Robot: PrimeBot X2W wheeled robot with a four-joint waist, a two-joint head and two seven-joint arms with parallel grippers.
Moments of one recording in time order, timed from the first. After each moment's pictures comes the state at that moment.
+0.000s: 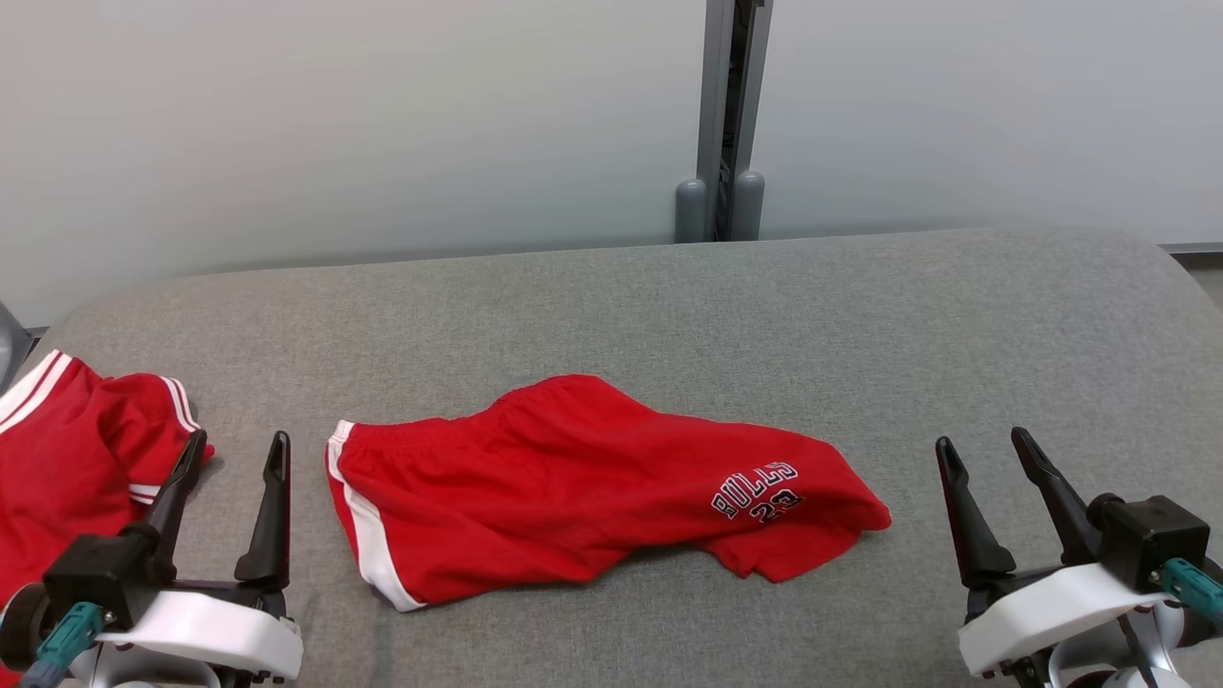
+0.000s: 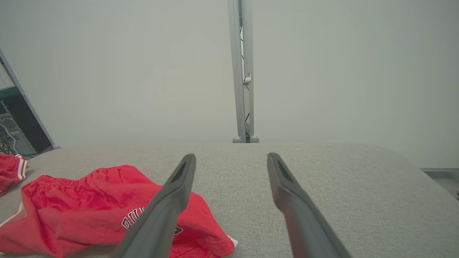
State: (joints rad) left arm -0.04 0.46 -0.31 0.06 -0.57 0.19 -0.26; right arm -0.02 -0.06 0.03 0.05 0.19 0.13 -0.04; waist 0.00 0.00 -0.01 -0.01
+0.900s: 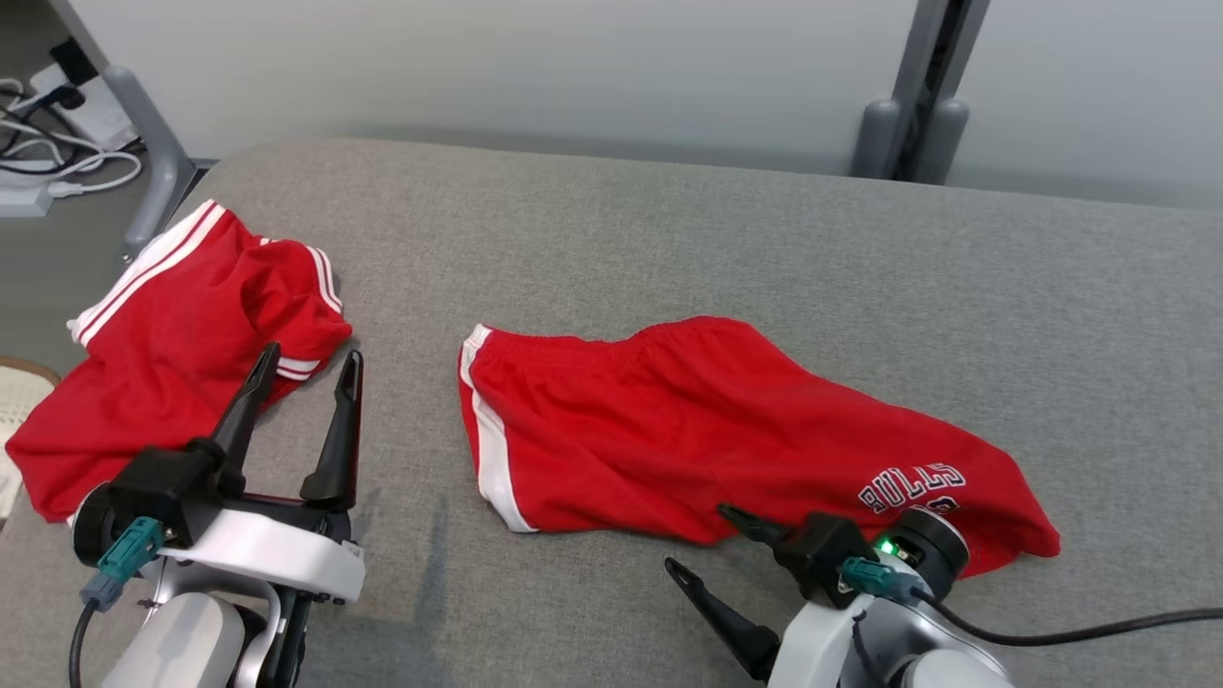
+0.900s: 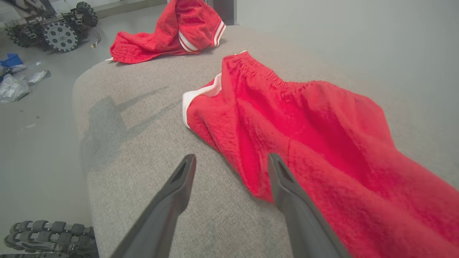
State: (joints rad) left arm -0.20 0.40 -0.37 0.10 -0.56 0.14 -0.25; right arm -0.25 -0.22 0.66 0.12 0.28 0.13 0.12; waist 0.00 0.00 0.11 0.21
